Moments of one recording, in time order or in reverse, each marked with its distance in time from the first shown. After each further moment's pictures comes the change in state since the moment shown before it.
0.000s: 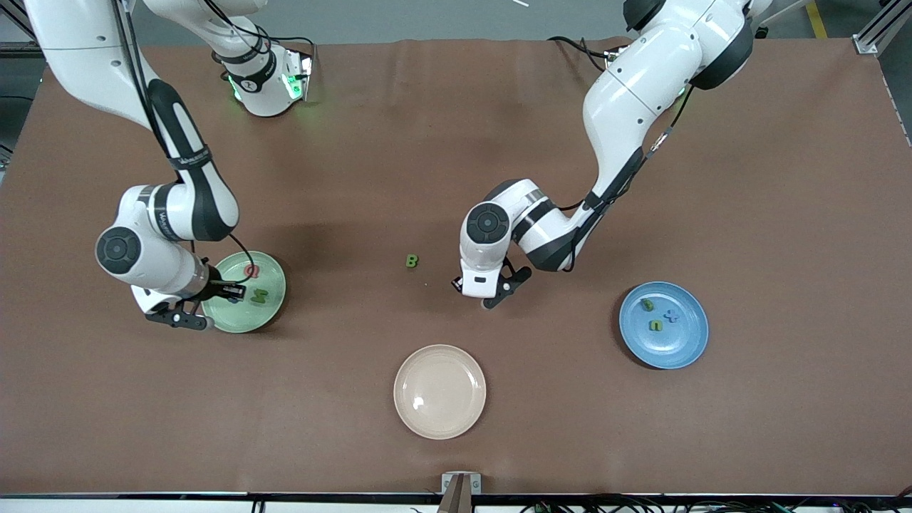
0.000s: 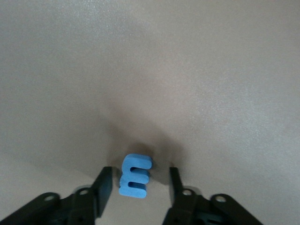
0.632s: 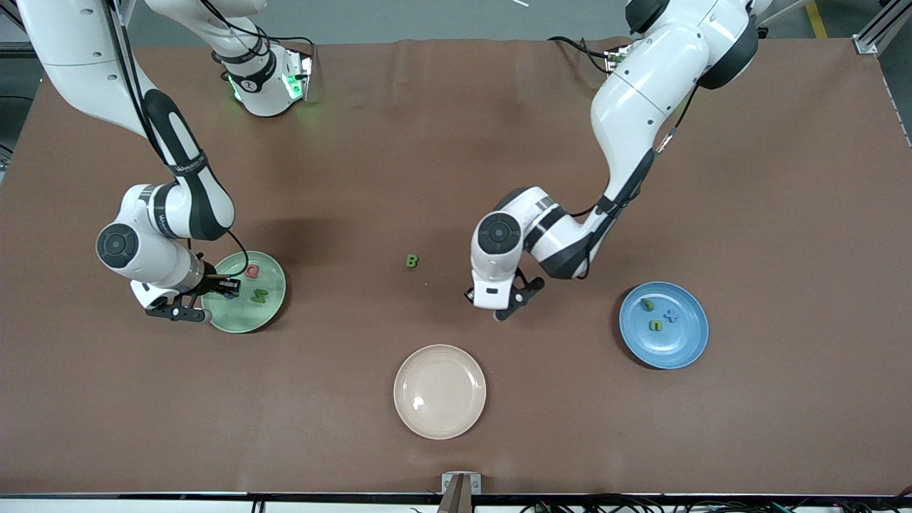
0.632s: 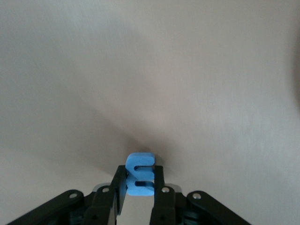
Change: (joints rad) left arm 0.029 -0.020 0.047 0.033 0.001 -0.048 0.077; right arm -0.024 0.024 0.010 -0.051 0.000 0.078 -0.054
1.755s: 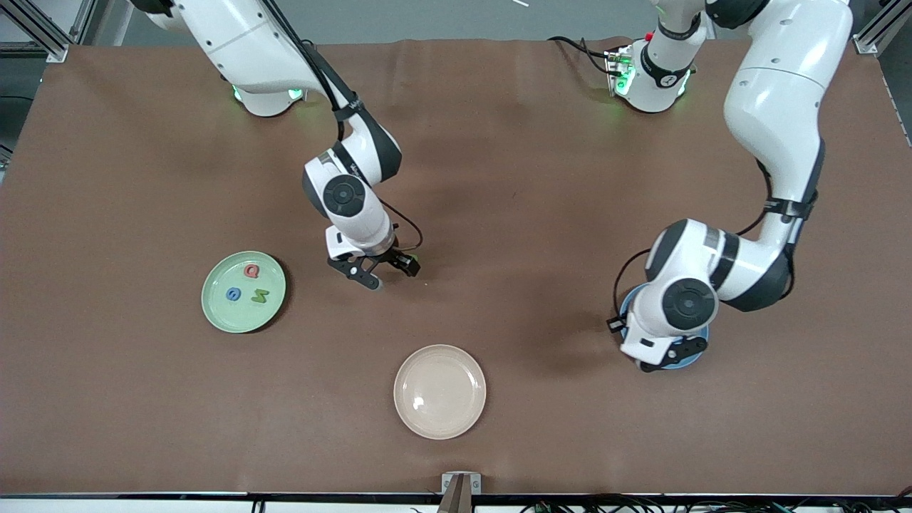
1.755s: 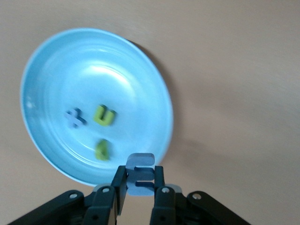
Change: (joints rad) left arm 0.412 -0.155 -0.009 -0.046 0.000 -0.287 0.709; right arm 0.532 0.113 0.118 0.159 0.001 0.051 1.038
